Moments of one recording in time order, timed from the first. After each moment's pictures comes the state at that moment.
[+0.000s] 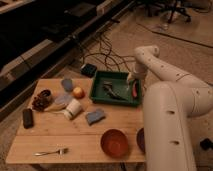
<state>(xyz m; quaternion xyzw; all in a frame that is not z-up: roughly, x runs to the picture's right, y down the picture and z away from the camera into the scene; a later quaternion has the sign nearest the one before) 0.204 -0.044 0.940 -0.20 0.18 0.74 0.62</state>
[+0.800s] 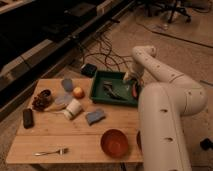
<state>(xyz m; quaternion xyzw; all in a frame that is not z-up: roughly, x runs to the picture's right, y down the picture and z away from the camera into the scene) 0.183 -0.047 0.955 -0.21 0.17 0.73 0.63</state>
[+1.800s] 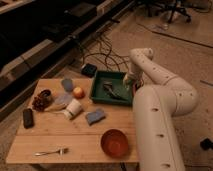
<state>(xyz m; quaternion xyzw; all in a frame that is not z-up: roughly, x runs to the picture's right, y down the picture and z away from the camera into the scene) 0.188 -0.034 0.977 -0.21 0.19 0.73 0.63</state>
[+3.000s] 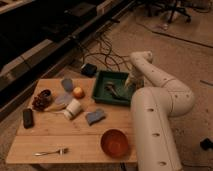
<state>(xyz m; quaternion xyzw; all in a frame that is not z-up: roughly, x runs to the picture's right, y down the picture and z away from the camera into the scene) 0.201 -0.009 0.988 -0.22 0.23 0.73 0.61</state>
